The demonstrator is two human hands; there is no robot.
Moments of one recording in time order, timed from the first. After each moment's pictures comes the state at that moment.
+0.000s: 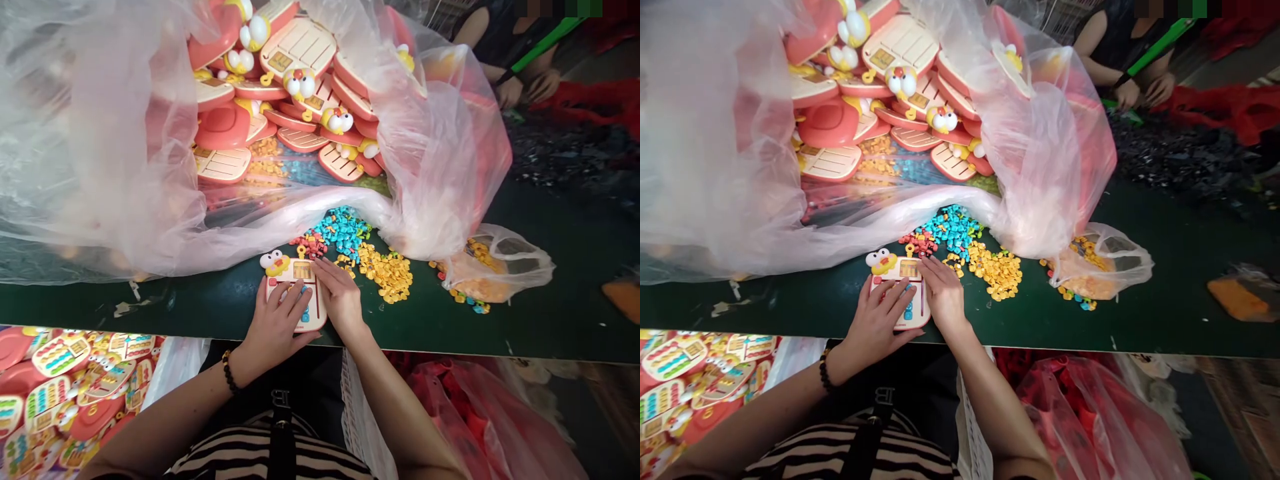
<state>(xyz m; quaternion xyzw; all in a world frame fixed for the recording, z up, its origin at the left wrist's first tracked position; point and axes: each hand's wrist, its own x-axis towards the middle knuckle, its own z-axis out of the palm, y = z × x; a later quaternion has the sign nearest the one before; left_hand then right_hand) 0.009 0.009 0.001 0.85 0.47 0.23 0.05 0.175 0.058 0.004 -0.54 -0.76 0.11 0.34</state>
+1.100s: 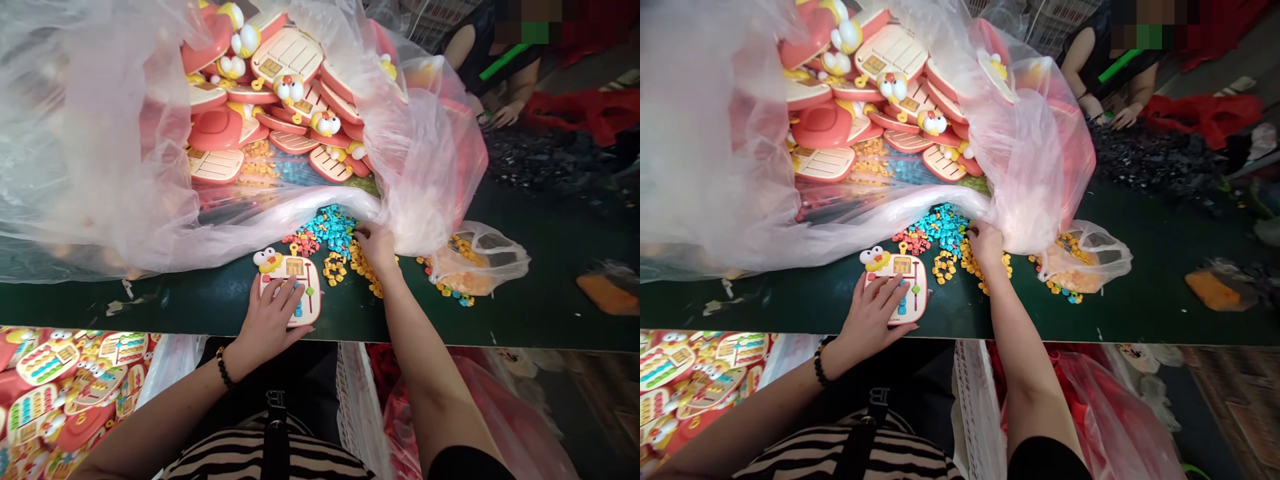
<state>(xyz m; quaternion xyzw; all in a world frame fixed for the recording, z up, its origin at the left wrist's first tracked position) 0.009 0.007 0.002 0.85 0.47 0.23 0.03 0.268 0.156 0.032 -0.73 -0.63 0.12 0.24</state>
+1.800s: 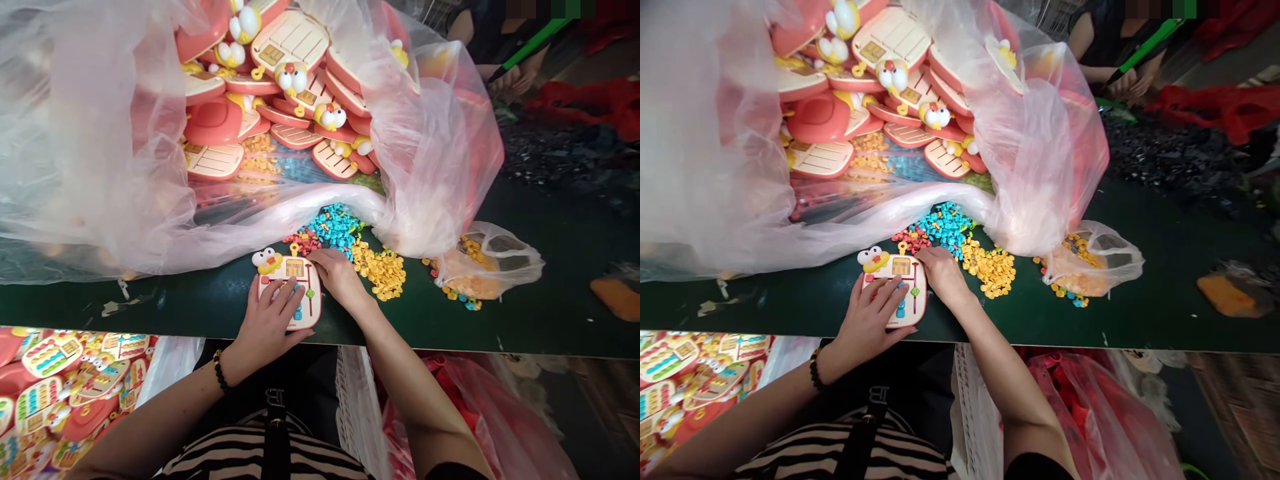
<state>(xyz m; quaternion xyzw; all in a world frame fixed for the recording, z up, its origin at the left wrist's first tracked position) 0.010 0.008 0.002 0.85 0.47 0.23 0.03 0.198 0.099 0.017 -0.48 -0.84 0.13 0.23</state>
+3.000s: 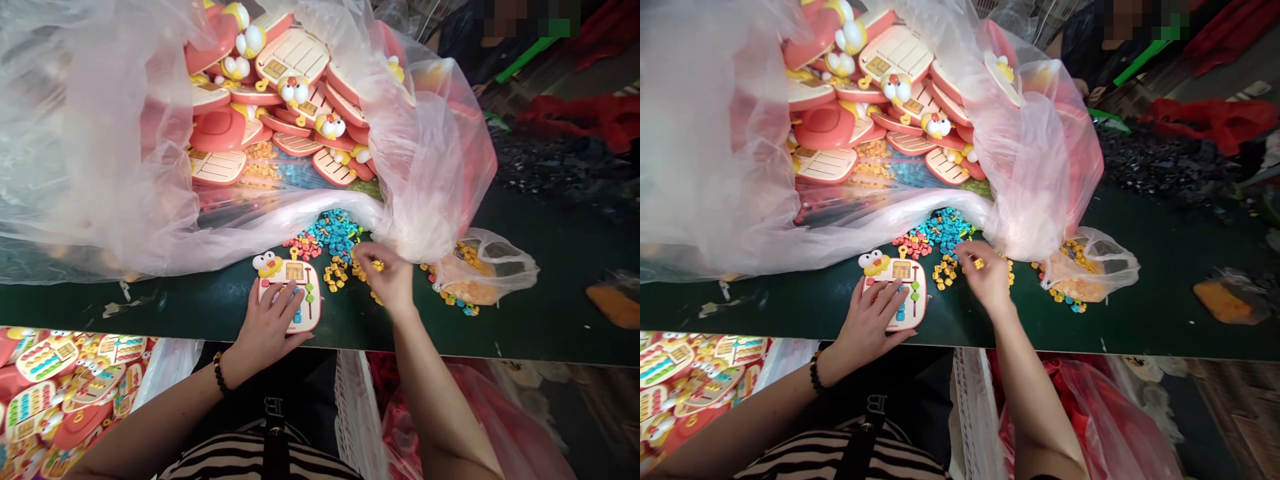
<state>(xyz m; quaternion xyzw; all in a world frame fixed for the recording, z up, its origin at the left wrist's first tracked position) 0.010 0.007 0.002 0.85 0.47 0.23 0.04 0.243 0.092 0.054 -0.57 -0.72 0.14 0.38</state>
